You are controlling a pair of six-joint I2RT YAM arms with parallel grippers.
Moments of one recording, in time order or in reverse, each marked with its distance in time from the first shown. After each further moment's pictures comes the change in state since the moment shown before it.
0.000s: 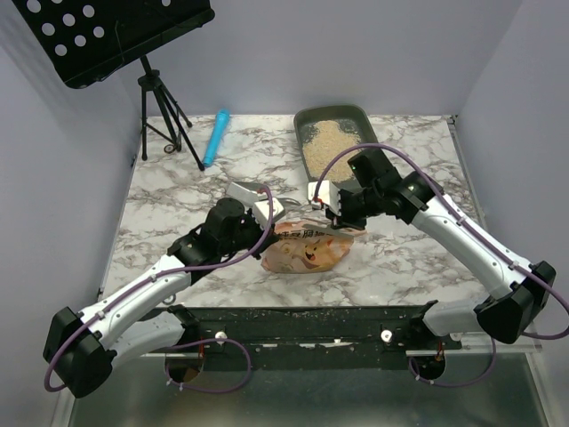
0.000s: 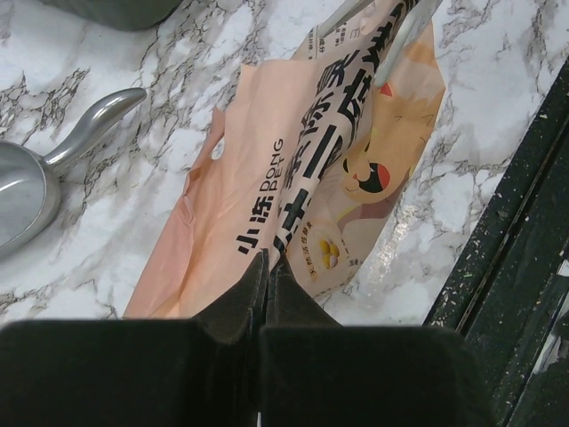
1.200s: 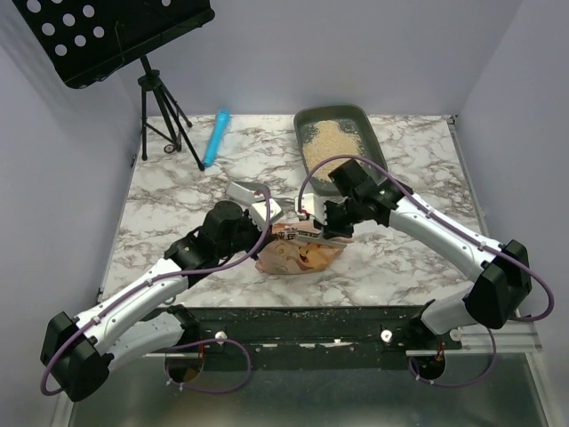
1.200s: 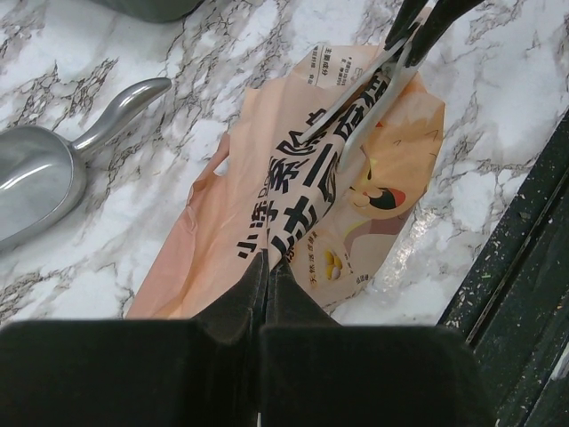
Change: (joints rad) left arm -0.013 -0.037 -0.009 -0.021 -0.066 -0.004; right arm 0.034 0.115 -0.124 0.132 0.023 -0.006
